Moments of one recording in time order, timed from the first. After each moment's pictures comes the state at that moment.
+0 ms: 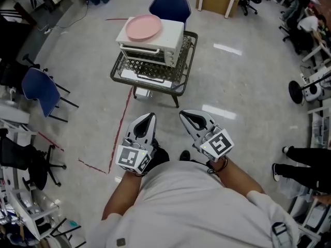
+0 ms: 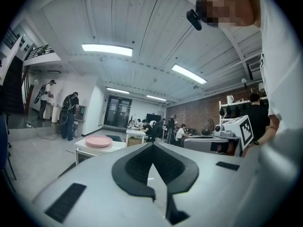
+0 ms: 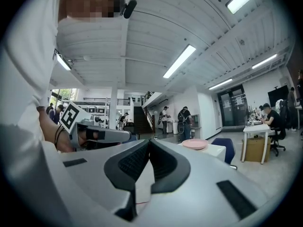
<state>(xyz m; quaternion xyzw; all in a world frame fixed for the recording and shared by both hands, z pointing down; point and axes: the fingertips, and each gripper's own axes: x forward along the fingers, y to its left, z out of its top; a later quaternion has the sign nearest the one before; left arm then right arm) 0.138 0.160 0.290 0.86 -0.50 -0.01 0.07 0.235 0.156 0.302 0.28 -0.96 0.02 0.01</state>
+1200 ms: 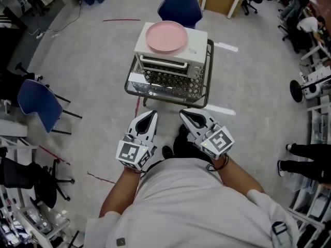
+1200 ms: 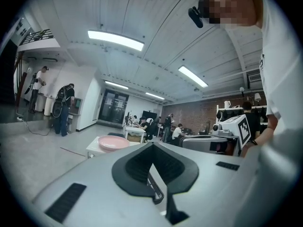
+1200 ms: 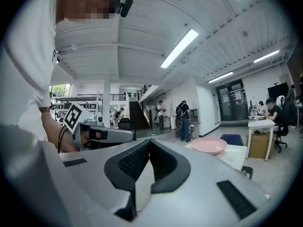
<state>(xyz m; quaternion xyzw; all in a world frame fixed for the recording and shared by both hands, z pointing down) -0.077 0.022 0.302 0.88 -0.45 0.00 0.11 0.013 0.028 0.309 0.30 -0.95 0.05 0.04</state>
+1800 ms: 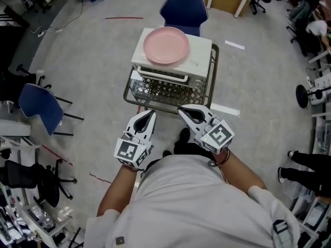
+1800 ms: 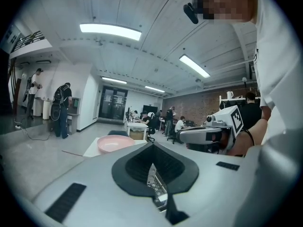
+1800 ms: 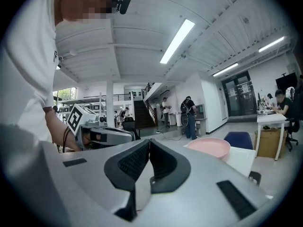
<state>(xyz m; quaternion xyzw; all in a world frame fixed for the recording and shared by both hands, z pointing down) -0.052 -0.096 0.330 0.88 -0.45 0.05 0.10 0.036 -0.100 0.332 0.25 -0.96 0.07 0.05</state>
